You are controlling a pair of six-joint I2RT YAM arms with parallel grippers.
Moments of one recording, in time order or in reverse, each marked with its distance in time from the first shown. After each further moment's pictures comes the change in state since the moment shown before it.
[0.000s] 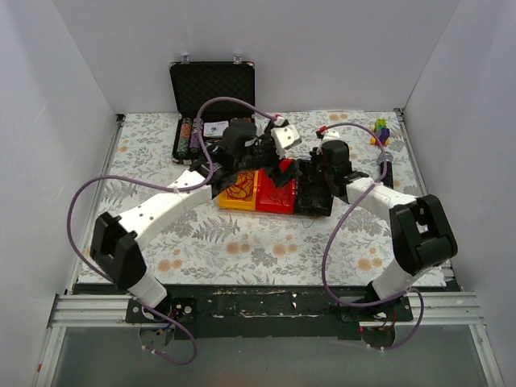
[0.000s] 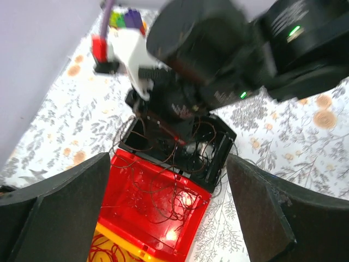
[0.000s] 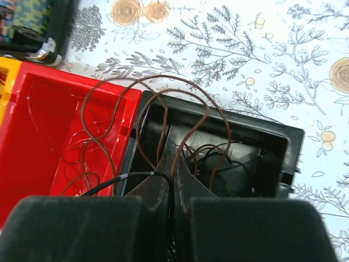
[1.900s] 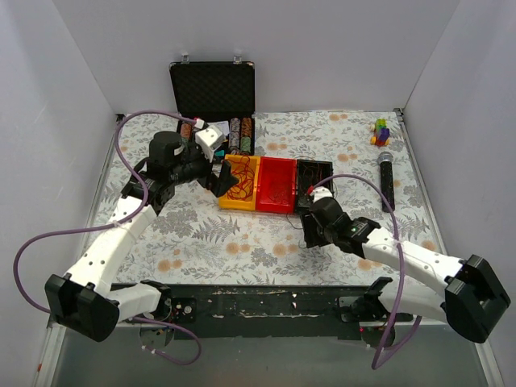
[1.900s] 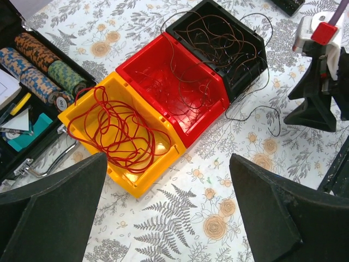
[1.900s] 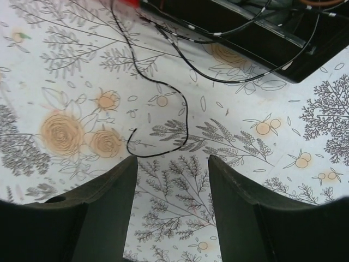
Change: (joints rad) left arm 0.378 -0.444 -0.276 -0.279 0.102 -0.129; right arm 0.397 -0.513 -0.325 -0.561 0.158 0.126
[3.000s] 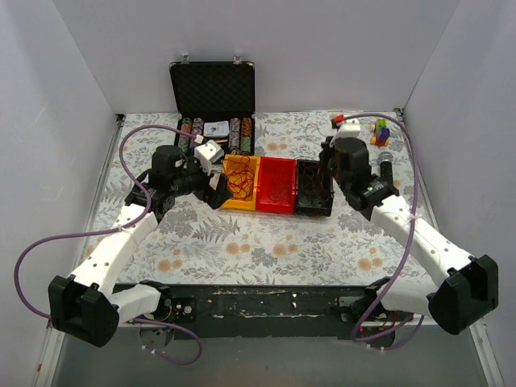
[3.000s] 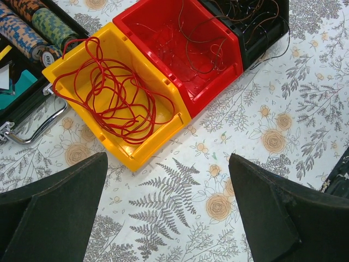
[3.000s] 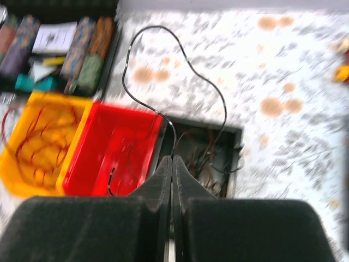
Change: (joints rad) left arm 0.037 -0.035 -0.166 0.022 -0.010 0.024; right arm -0.218 0.106 0.365 0.257 0.115 -0.129
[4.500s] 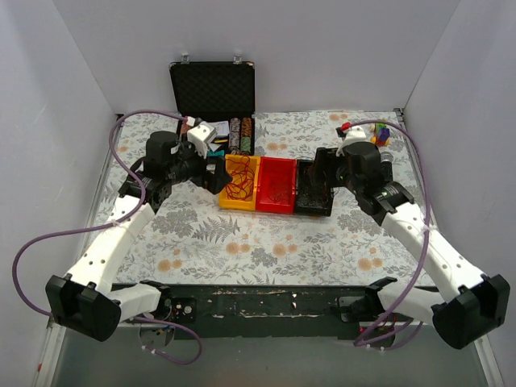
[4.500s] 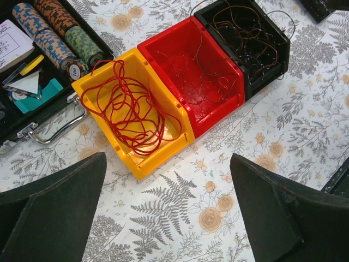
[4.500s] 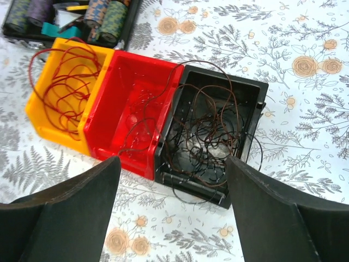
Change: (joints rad) left arm 0.006 0.037 0.154 -0.069 -0.063 -0.092; right arm -0.092 -0.033 0.050 -0.179 -0.208 0.027
